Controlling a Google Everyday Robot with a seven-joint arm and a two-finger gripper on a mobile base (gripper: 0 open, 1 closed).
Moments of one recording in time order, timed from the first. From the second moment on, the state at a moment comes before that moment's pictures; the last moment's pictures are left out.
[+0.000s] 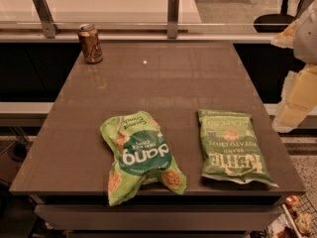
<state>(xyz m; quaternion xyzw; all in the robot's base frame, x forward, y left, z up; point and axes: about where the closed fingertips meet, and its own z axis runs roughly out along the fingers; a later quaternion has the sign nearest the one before) 0.438 -0.213 0.990 -0.60 0.78 -0.05 0.18</state>
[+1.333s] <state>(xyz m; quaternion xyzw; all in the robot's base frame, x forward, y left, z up) 0.454 -0.110 0.924 -0.60 0.77 0.02 0.21</state>
